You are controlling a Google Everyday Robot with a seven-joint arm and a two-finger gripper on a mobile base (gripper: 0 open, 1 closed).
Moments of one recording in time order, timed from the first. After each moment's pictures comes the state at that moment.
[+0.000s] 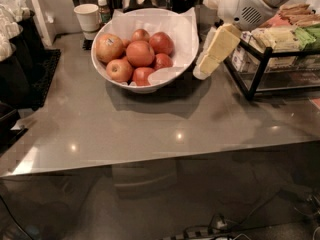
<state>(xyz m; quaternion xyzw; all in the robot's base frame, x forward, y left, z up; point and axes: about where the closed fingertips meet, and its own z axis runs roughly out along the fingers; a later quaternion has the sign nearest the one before) 0.563 -0.097 1.004 -0.63 0.70 0.05 0.34</state>
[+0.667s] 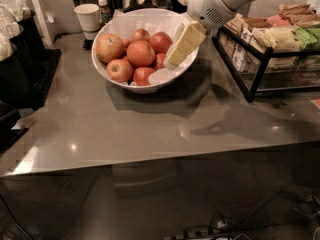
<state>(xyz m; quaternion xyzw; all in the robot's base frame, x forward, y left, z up) 0.609 -0.044 0.997 -0.63 0.67 0.08 0.39</state>
